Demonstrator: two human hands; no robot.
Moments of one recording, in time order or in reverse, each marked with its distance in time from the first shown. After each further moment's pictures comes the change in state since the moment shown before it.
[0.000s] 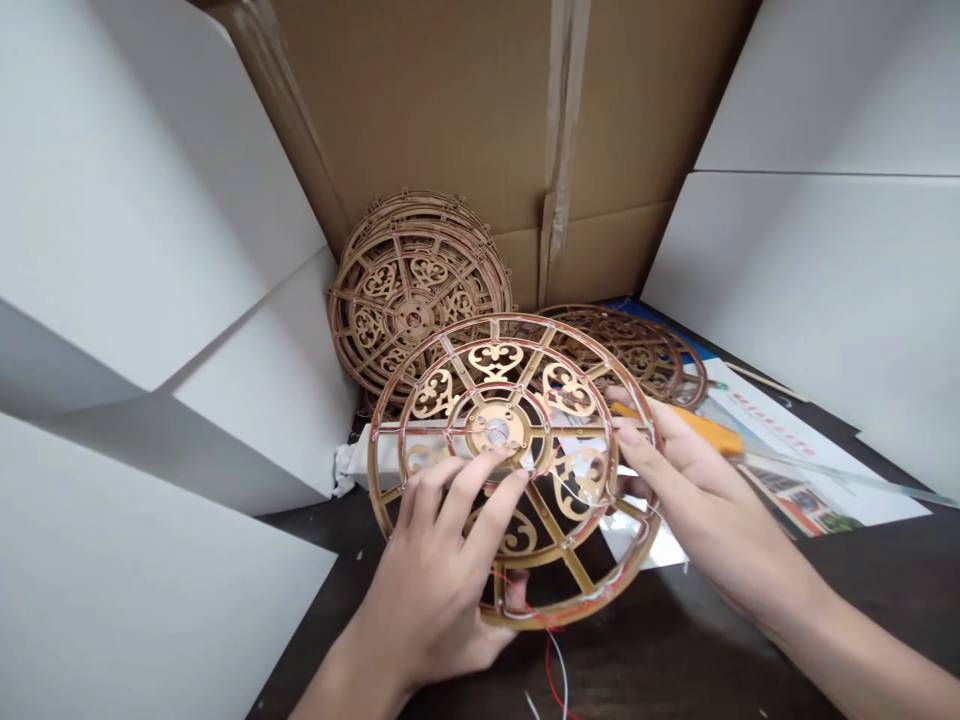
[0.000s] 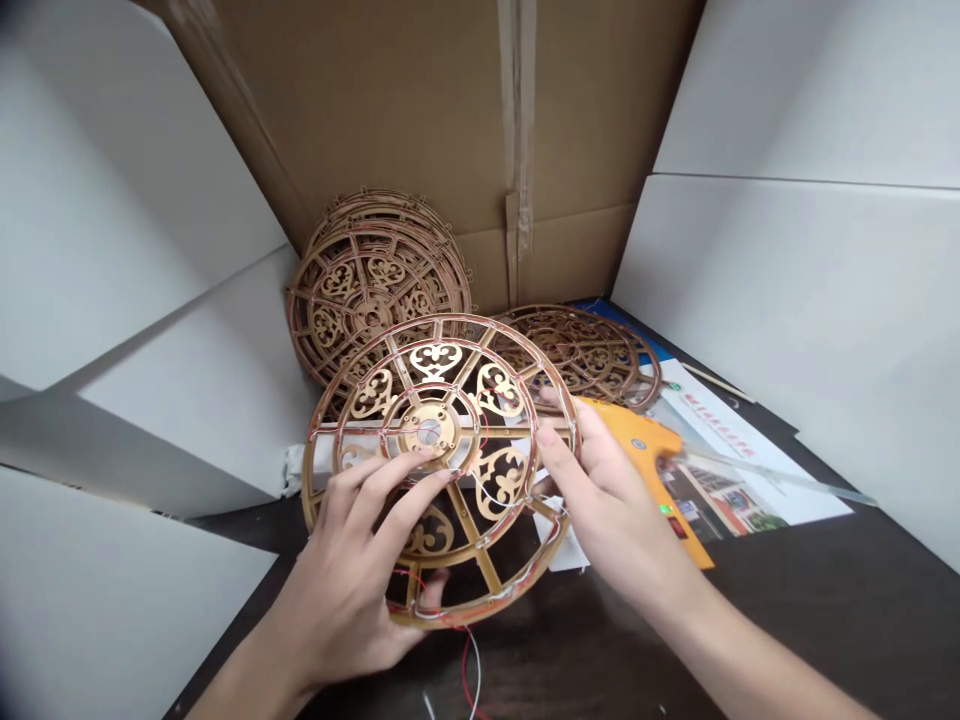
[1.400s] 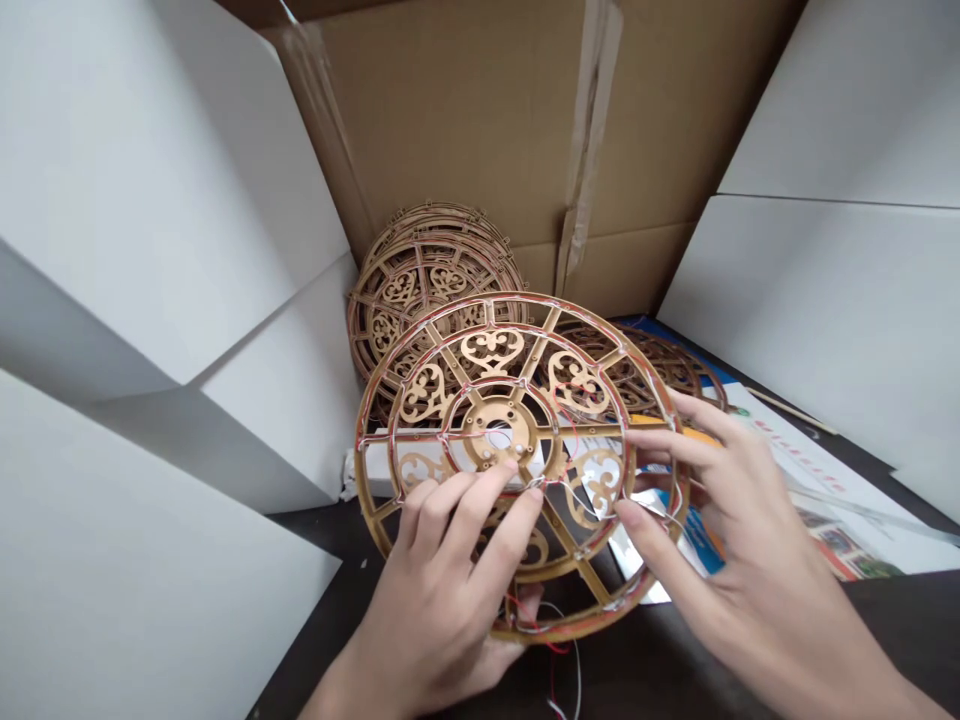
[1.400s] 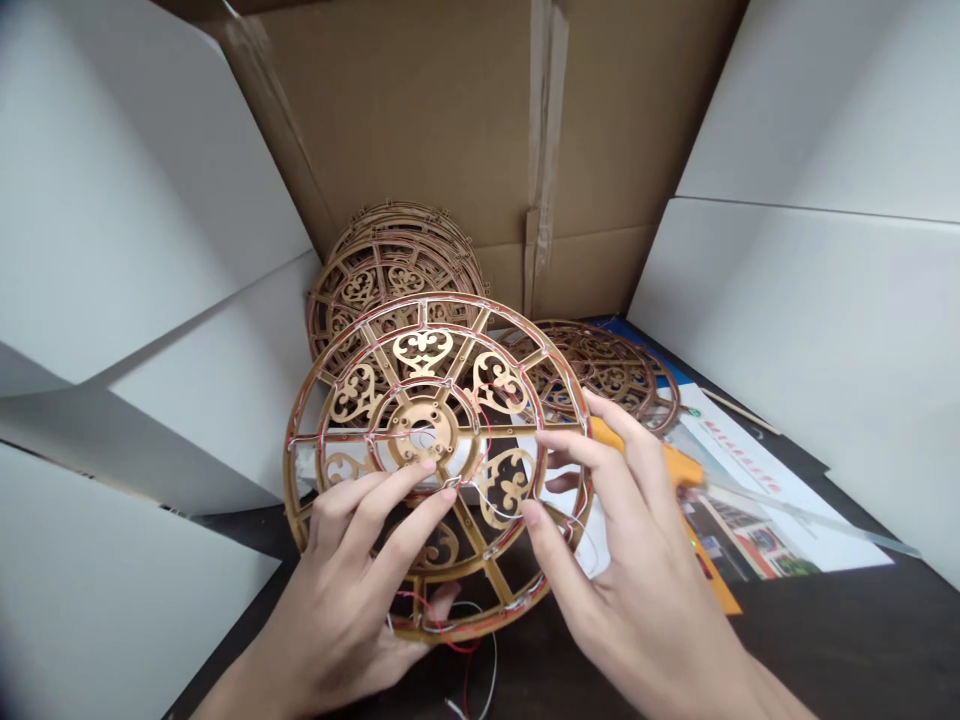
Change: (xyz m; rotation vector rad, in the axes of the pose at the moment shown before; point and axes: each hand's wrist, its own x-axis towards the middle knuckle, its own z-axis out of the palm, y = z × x) left_hand -0.002 0.002 -0.001 0.052 0.108 0.006; right_hand -0.013 -0.007 -0.005 -0.840 0.133 -0.643
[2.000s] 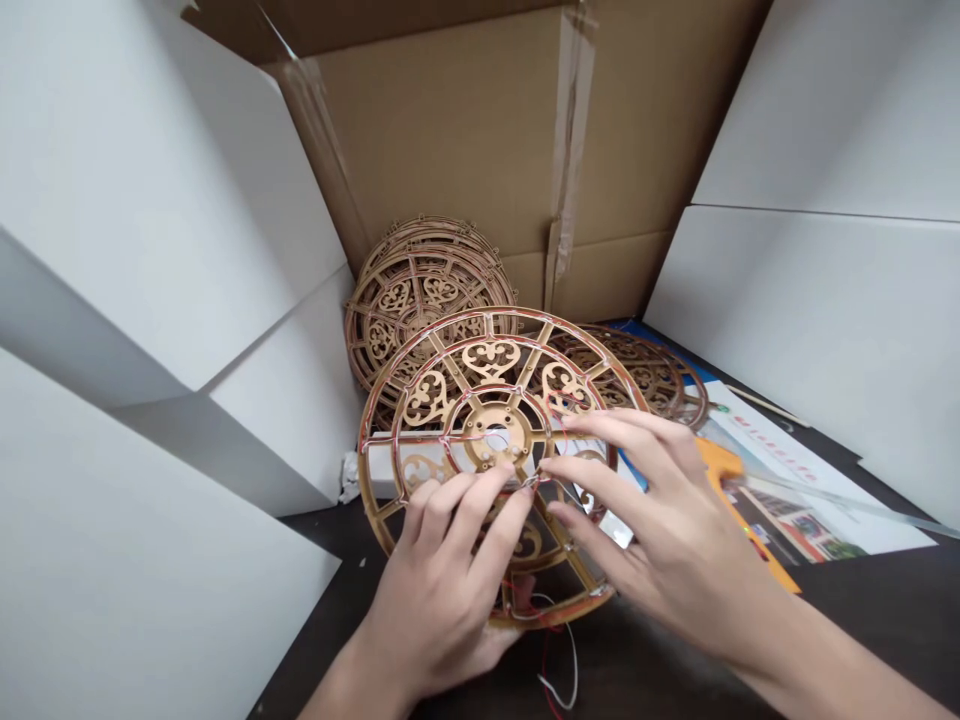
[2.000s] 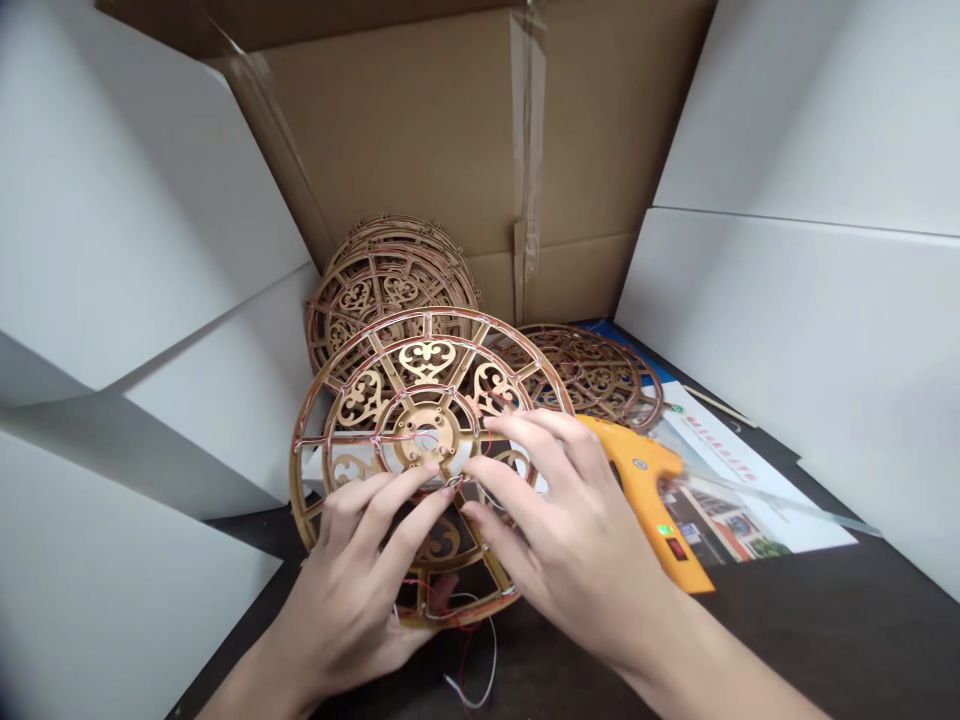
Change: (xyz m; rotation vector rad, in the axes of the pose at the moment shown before) left_hand 0.002 0.003 0.001 0.071 -0.005 0.058; right_hand 0.015 -0.006 0.004 -0.162 -0.059 -0.416
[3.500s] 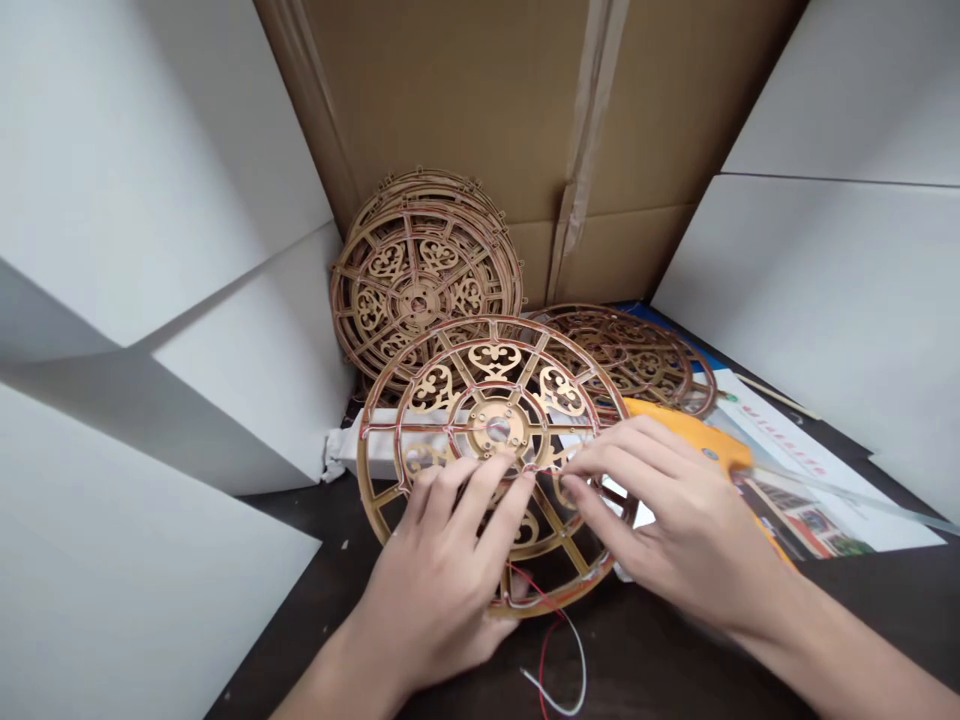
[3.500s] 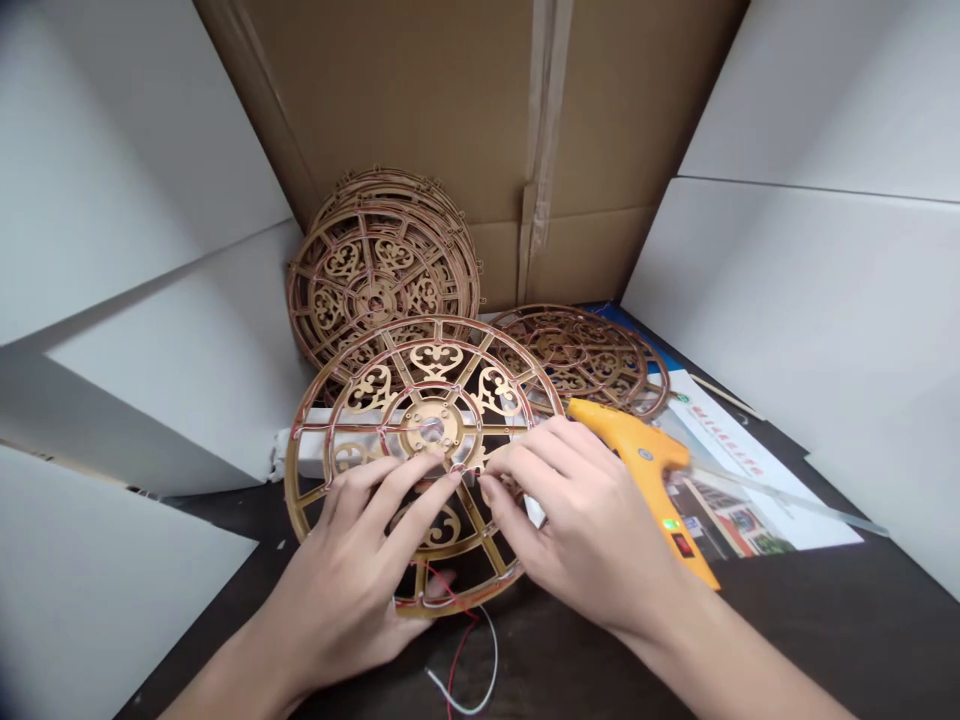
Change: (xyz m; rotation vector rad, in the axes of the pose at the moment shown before) left_hand -0.005 0.004 0.015 -0.022 -0.148 -0.065; right_hand -0.006 0.015 0.012 0.229 -0.104 0.044
